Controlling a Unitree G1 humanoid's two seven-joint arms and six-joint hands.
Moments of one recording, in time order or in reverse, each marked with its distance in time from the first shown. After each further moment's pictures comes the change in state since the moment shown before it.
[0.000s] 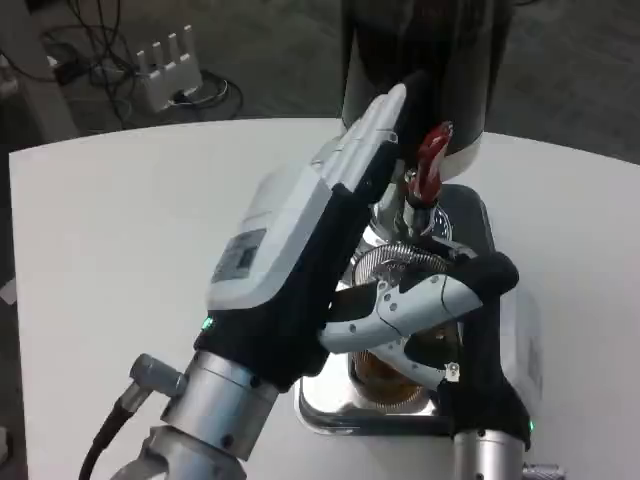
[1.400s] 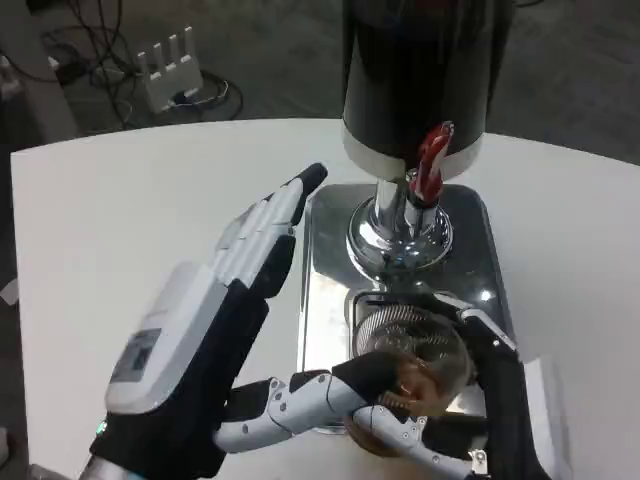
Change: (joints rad) left arm 0.316 0.101 0.190 0.010 -0.110 -0.261 0.027; right arm 0.376 -0.044 0.079 -0.349 -0.039 -0.057 0.125
